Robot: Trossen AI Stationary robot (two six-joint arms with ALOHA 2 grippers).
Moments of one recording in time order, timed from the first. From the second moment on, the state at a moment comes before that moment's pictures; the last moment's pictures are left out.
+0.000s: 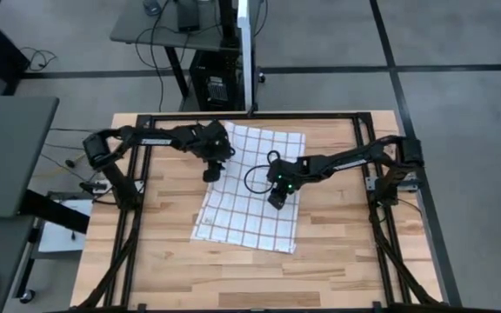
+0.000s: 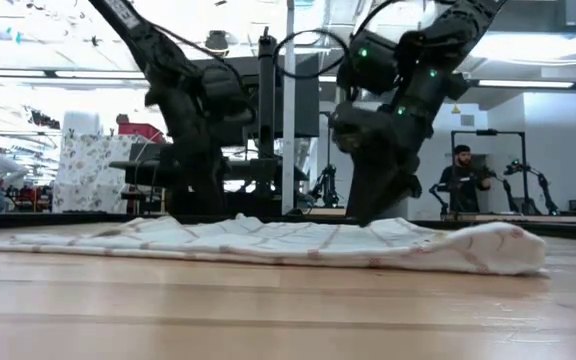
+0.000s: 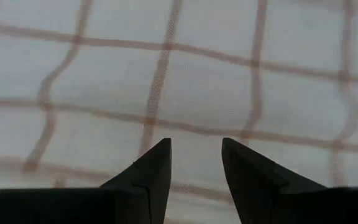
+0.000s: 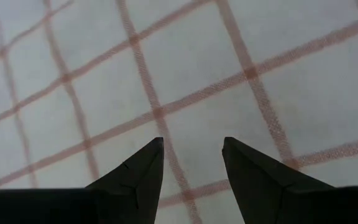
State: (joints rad) left arm 0.50 1.71 0.96 -0.39 0.20 0.57; right arm -0.10 1.75 0.94 -0.24 -0.11 0.54
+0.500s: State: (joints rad) left arm 0.55 1.76 0.96 -0.53 0.16 0.64; right arm -0.07 1.81 0.95 -0.33 -0.07 0.48
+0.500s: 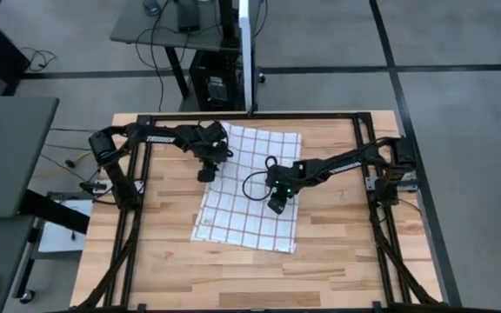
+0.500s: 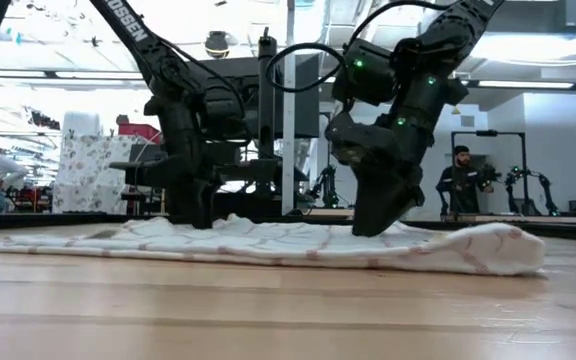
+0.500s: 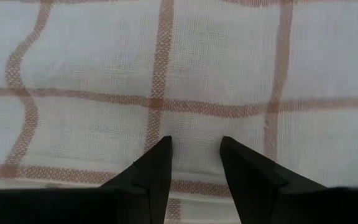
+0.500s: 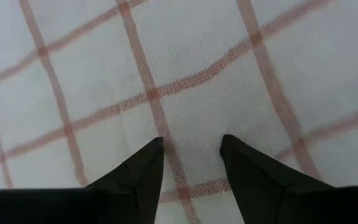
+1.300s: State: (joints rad) left arm 0.45 1.59 1.04 -0.74 0.26 0.32; right arm -0.22 1.80 1.09 -0.43 -0.07 0.19
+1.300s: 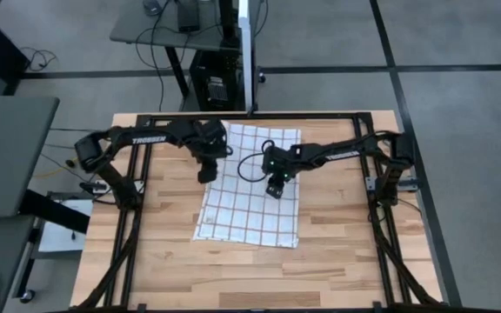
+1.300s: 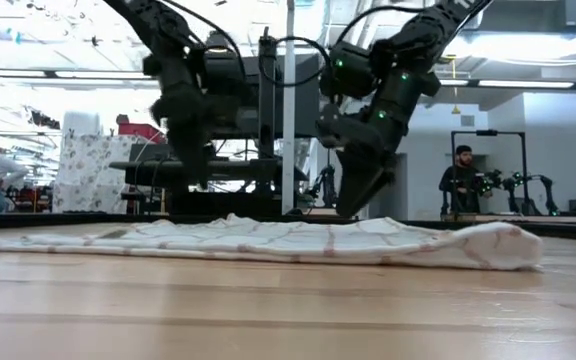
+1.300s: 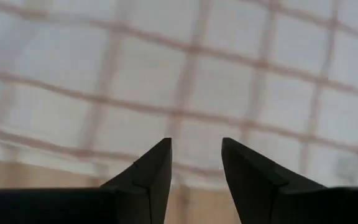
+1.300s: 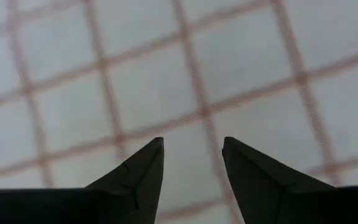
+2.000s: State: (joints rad) left arm 0.31 1.57 0.78 -0.55 0.19 0.09; right arm -0.26 1.79 0.92 -0.41 -0.07 0.12
